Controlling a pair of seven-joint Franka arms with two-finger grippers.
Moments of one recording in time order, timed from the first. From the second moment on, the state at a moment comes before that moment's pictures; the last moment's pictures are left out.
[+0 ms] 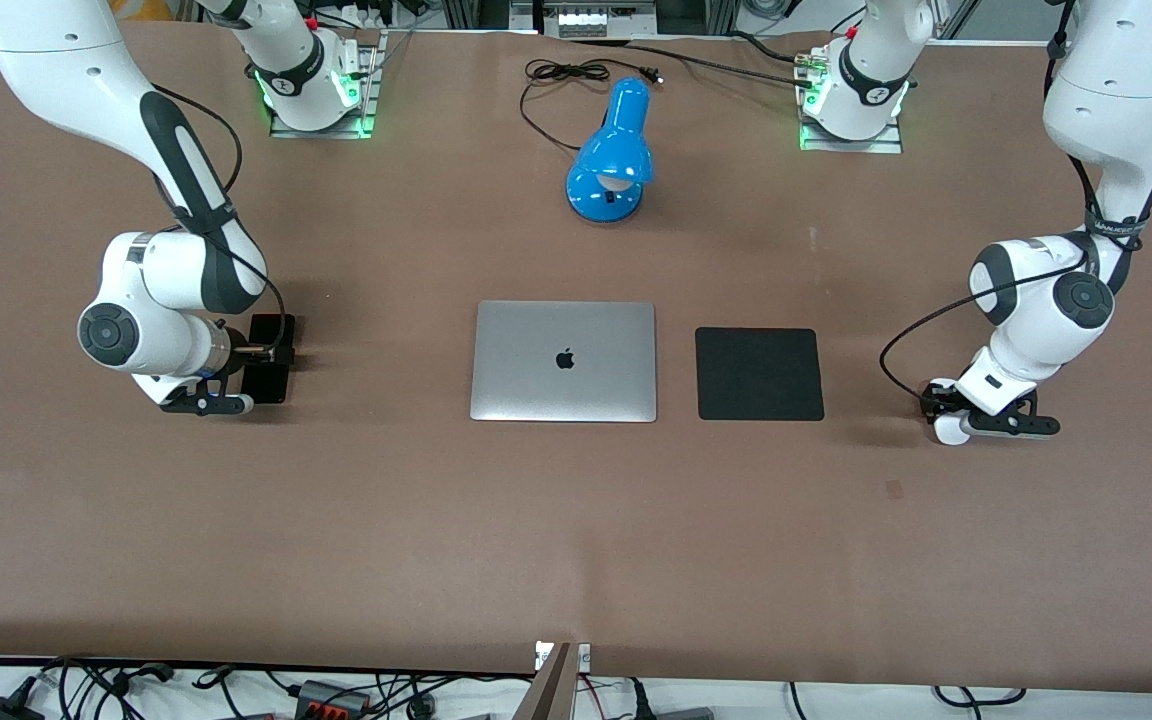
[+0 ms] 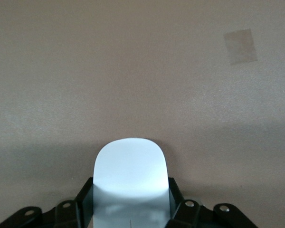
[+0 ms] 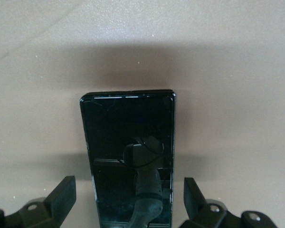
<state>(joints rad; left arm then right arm) 0.17 0.55 -0.01 -2.10 0.03 2.85 0.19 0.06 0.50 -0.06 -2.01 0.01 2.28 0.02</state>
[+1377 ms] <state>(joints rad) -0.05 0.43 -0.05 -1.41 0.03 1.65 -0.07 0.04 0.53 -0.05 -2.03 0.01 2.32 0.04</state>
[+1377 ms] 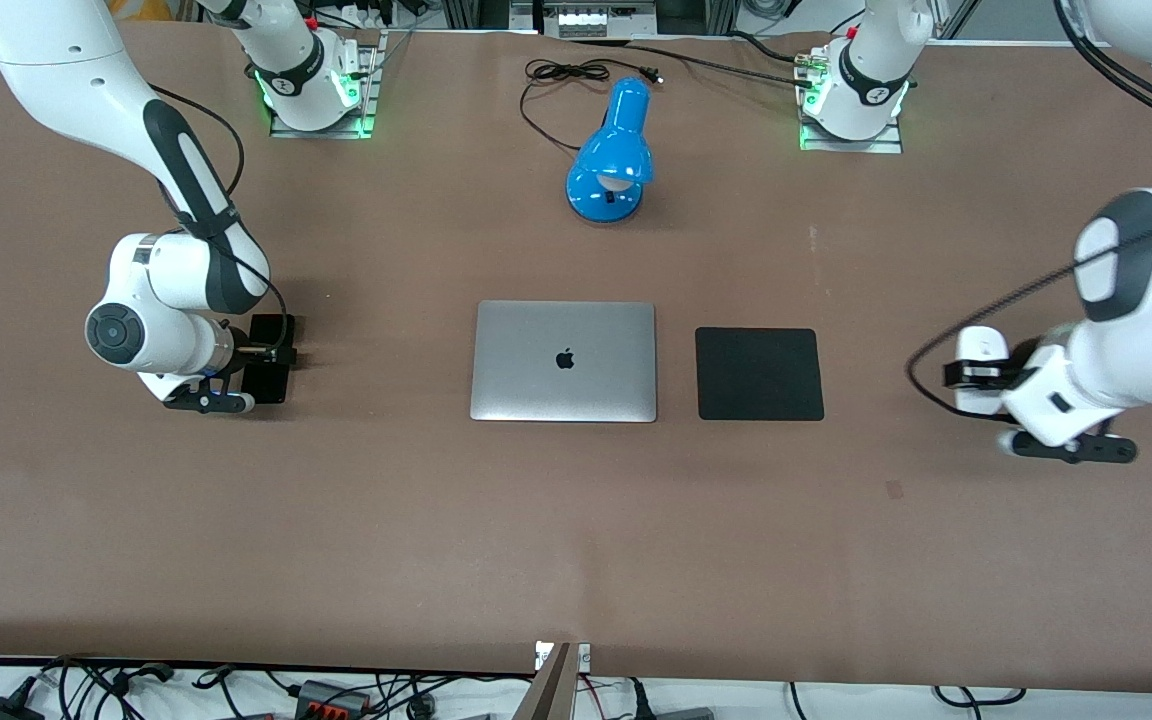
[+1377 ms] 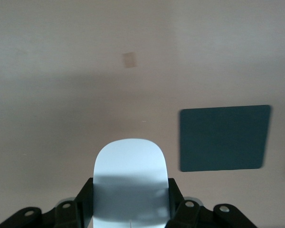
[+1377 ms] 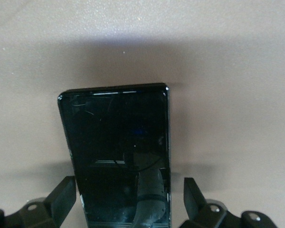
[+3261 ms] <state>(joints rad) -0.18 0.52 -0.17 -2.08 0.17 2.63 -0.44 0.32 0.64 0.02 -1.80 0.17 2.27 0.30</state>
